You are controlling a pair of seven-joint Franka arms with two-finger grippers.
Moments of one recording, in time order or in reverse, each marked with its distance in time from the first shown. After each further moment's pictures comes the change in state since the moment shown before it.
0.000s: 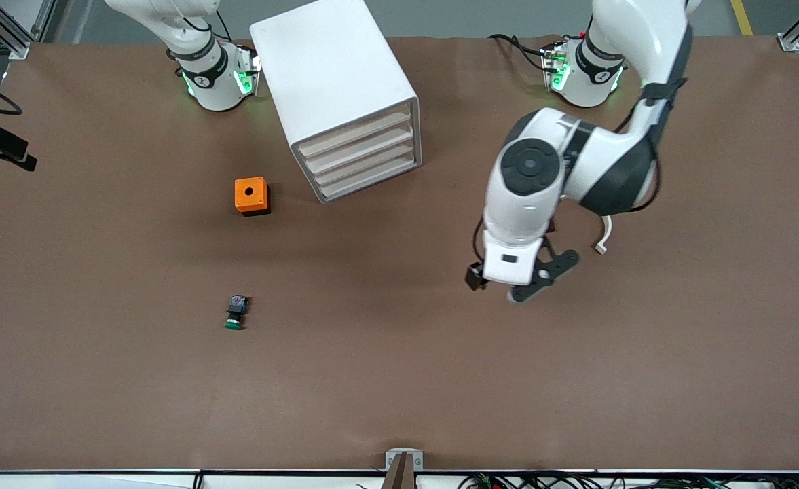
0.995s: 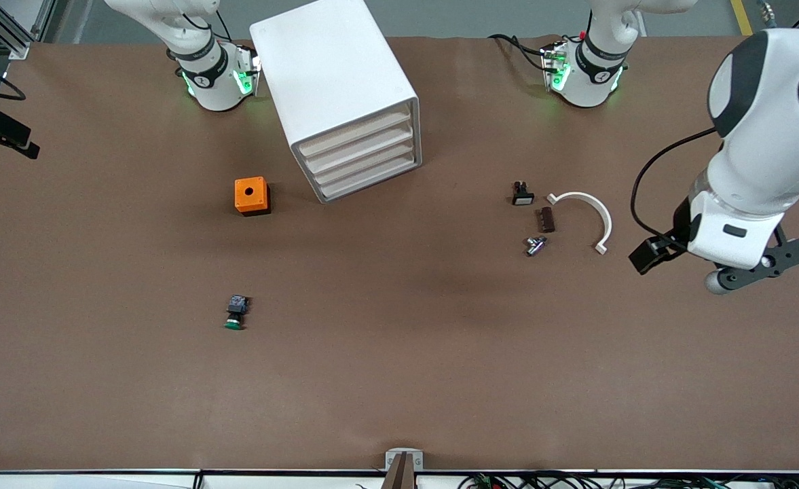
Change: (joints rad) left arm 0.286 -0.232 -0.004 -0.004 -0.007 -0.183 0.525; right arm -0.001 -0.065 -0.010 -0.075 0.000 0.029 -0.003
